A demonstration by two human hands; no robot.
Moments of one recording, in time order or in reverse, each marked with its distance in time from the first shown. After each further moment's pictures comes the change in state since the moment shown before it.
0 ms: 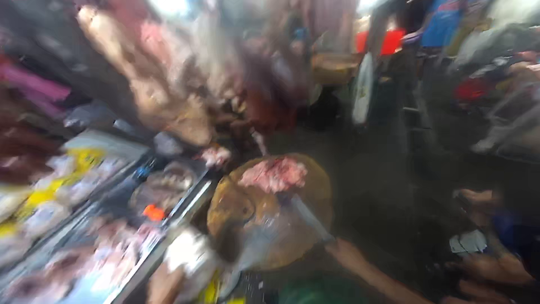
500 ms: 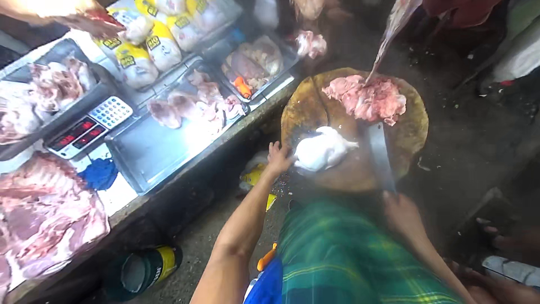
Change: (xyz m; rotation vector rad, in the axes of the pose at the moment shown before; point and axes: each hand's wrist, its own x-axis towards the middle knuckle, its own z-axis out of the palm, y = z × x) left_hand 0.051 -0.062 0.105 0.166 -0.209 0.094; right_hand -0.033 -0.049 0.029 0.042 0.051 -0.030
